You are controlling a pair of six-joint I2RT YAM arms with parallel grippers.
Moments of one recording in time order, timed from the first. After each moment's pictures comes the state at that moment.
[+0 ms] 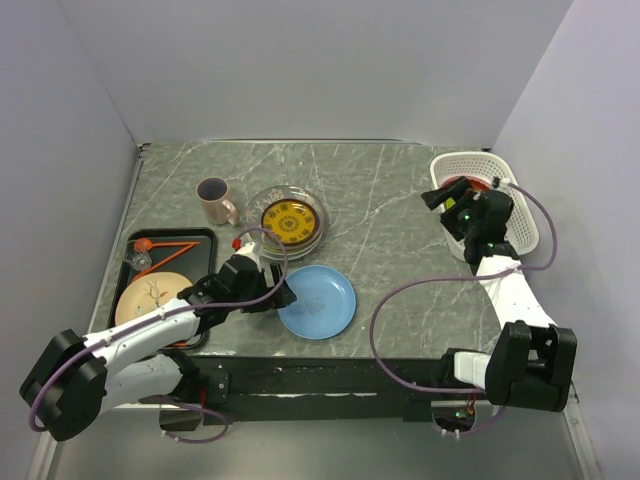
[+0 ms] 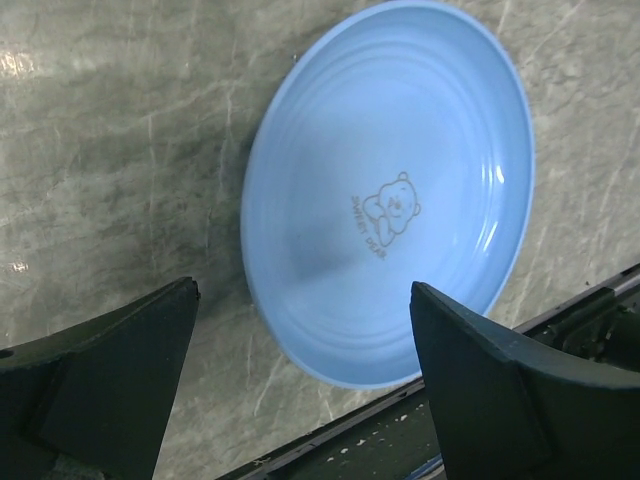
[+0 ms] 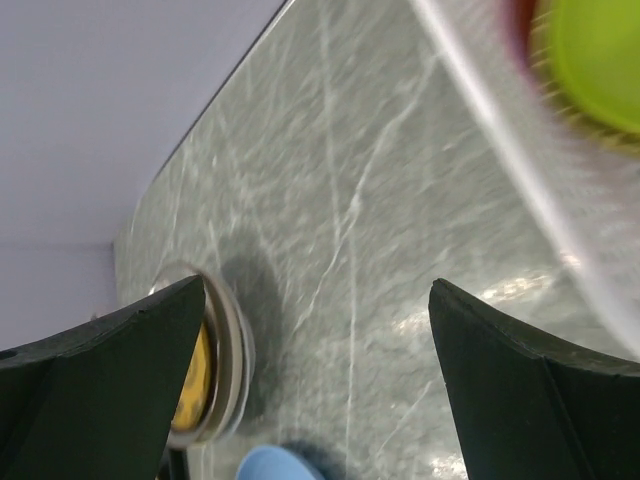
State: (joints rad) left arm -0.71 1.05 0.46 -0.14 0.02 -0.81; right arm -0.15 1.20 0.75 0.04 -0.23 0.80
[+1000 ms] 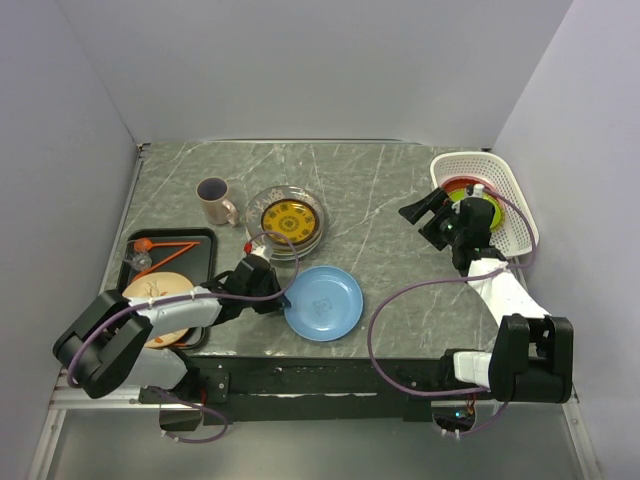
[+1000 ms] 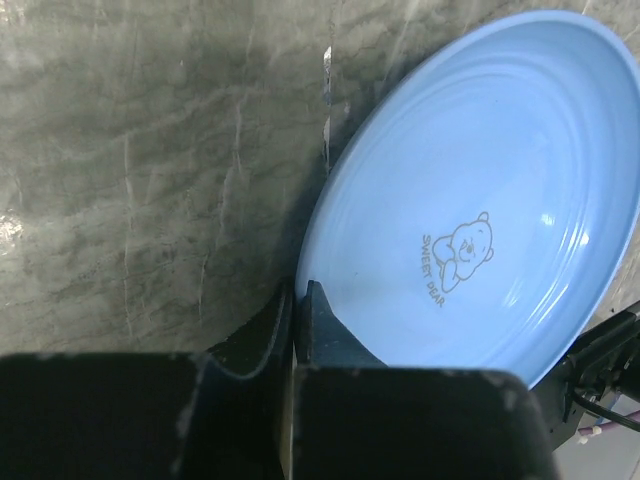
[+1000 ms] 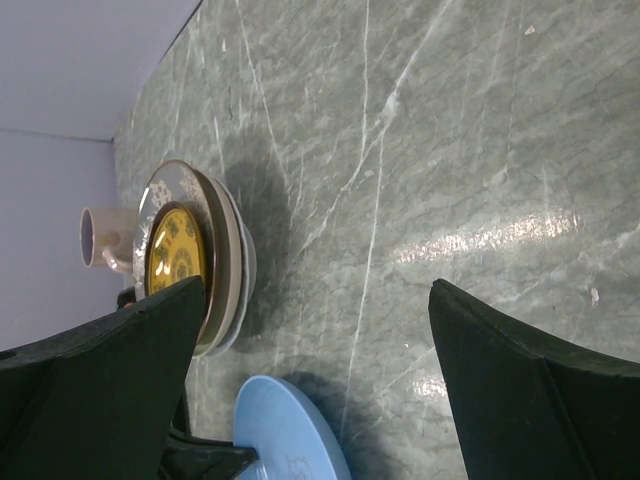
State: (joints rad) left arm -0.71 1.33 0.46 0.05 0.06 -0.86; right arm -0.05 1.23 0.68 0.08 -0.35 0.78
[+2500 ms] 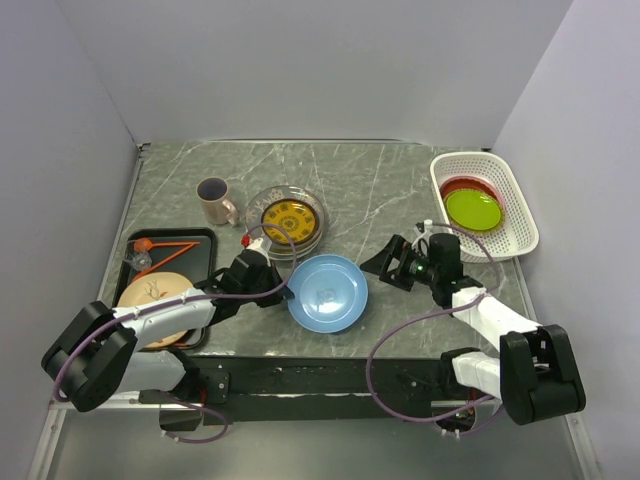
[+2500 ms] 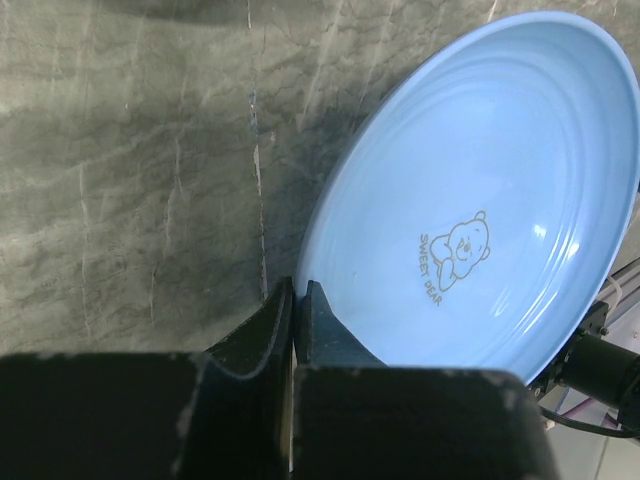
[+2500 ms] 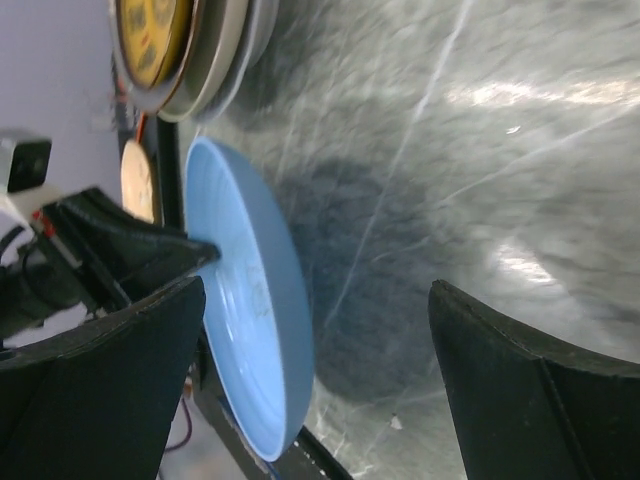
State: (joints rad) left arm -0.71 1.24 0.49 0.04 0.06 -0.89; right arm 0.16 1.15 0.40 0.15 -0.59 0.75
